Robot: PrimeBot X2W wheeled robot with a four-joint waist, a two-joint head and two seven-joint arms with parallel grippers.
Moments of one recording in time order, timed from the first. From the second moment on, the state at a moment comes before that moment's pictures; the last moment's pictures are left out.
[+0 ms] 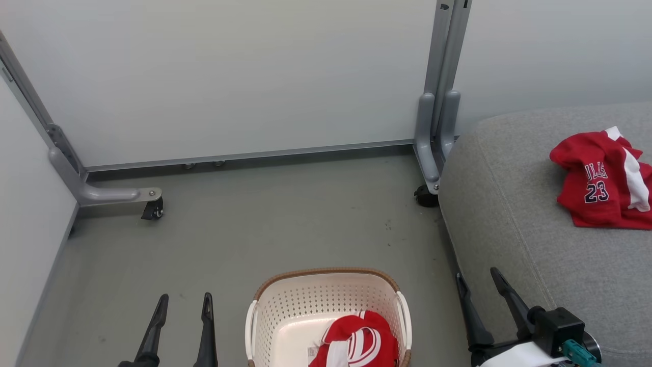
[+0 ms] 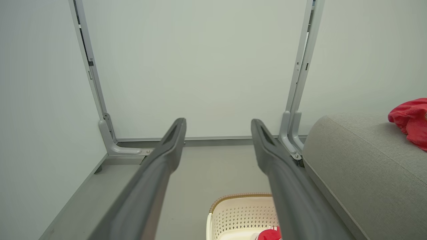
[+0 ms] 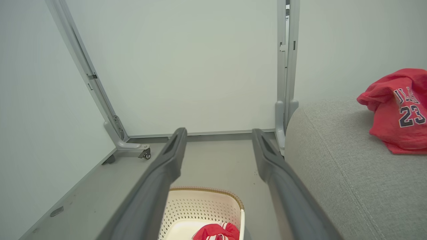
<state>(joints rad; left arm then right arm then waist) 0.23 0.05 -0.10 -0.01 -0.14 -0.04 -0.26 0.12 -0.05 0.13 0.13 0.19 0.13 -0.26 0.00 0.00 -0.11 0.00</state>
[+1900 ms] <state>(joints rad) -0.95 0.15 -1.03 0.93 -0.41 -0.13 -0.11 -0.31 -0.05 -0.13 -0.08 0.17 0.13 -0.26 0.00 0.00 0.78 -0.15</state>
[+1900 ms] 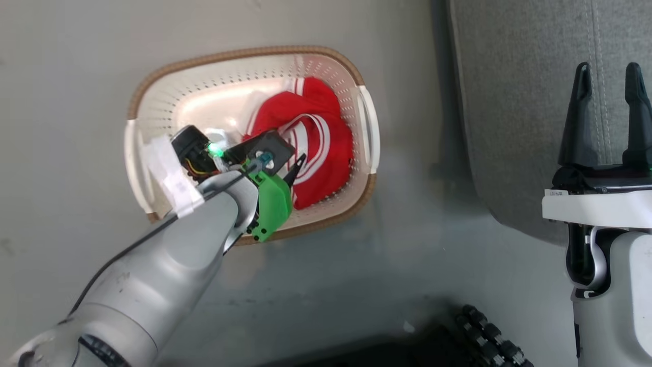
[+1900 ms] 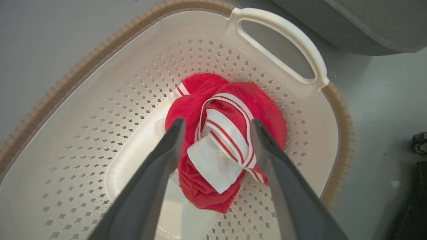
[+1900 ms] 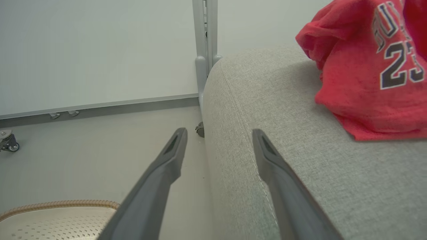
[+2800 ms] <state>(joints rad) -1.09 0.19 -1.26 1.05 -0.77 -0.13 0.14 -0.33 -0.05 -0.07 -0.08 0.22 0.13 -0.26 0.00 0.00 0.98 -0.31</state>
